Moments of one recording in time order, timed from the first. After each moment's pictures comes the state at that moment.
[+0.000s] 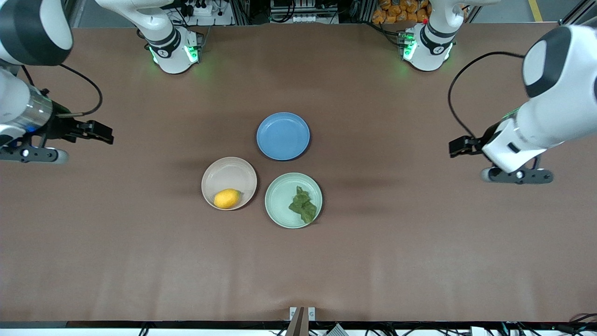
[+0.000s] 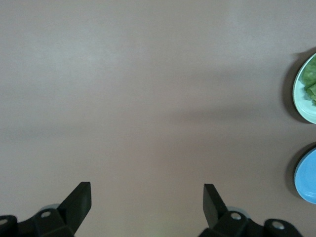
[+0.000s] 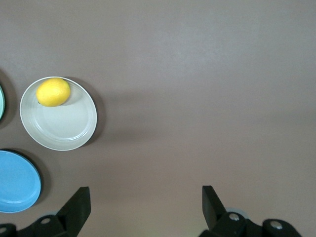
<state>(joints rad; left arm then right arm) -0.16 0.23 -0.03 -1.52 -0.04 1.63 -0.12 0.10 0.07 -0.05 -1.65 0.00 1.60 0.11</state>
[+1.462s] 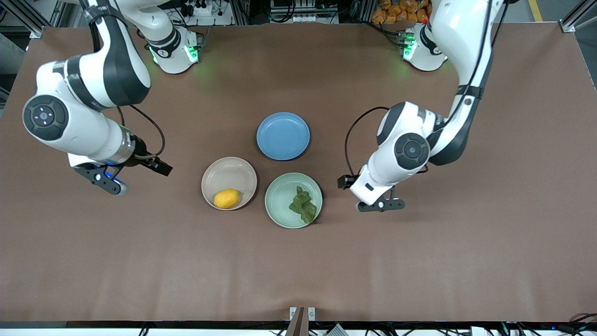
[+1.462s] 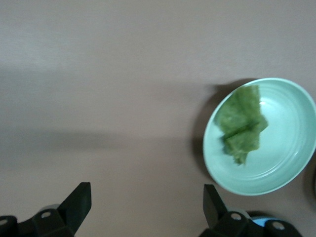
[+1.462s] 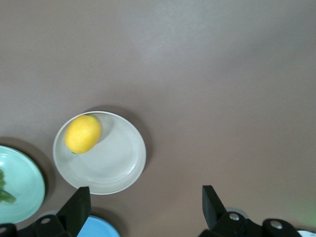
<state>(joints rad) -0.47 0.58 -0.04 -1.50 -0.16 2.09 -0.50 0.26 0.24 -0.04 -1.66 0.06 1.76 0.75</state>
